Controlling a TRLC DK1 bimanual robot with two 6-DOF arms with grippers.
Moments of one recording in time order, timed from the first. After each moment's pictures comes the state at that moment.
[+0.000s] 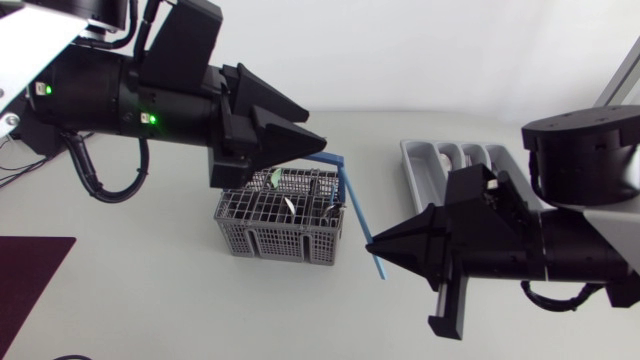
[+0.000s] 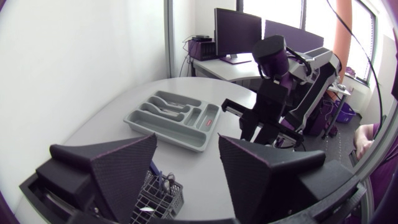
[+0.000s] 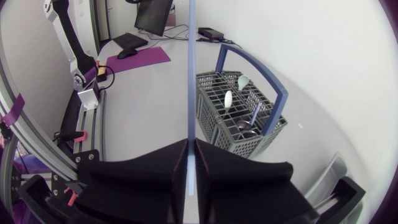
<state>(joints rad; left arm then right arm) -0.54 1.28 1.17 -0.39 0.65 0.34 0.58 0.93 0.66 -0.36 -0.45 -0.35</state>
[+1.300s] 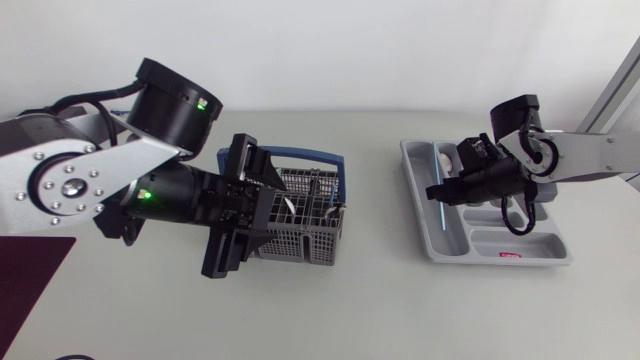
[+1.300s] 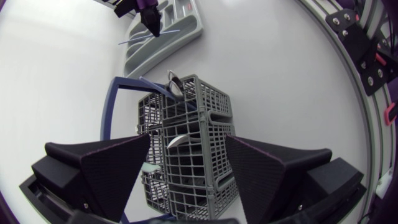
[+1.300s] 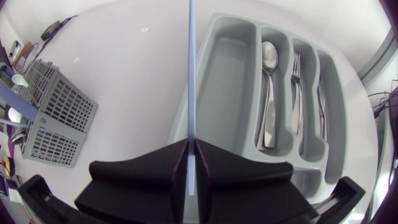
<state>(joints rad) -0.62 1.35 0.96 -0.47 0.15 1.28 0.03 1.69 0.96 -0.26 -0.16 -0.11</state>
